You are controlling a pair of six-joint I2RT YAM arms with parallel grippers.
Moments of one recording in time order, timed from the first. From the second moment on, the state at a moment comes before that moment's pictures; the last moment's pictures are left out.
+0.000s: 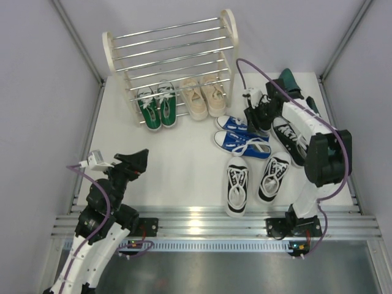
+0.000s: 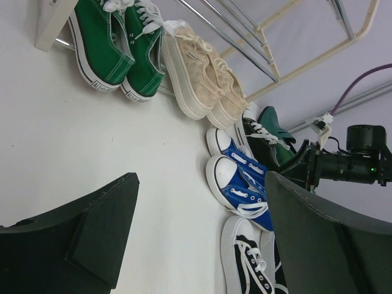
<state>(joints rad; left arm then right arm) -0.46 0.04 0.46 -0.47 -0.33 -0.86 0.21 1.76 1.42 -0.78 -0.43 -0.42</state>
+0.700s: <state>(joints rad) -0.46 0.04 0.45 -0.47 -0.33 -0.87 0.20 1.74 1.34 -0.68 -0.38 -0.45</state>
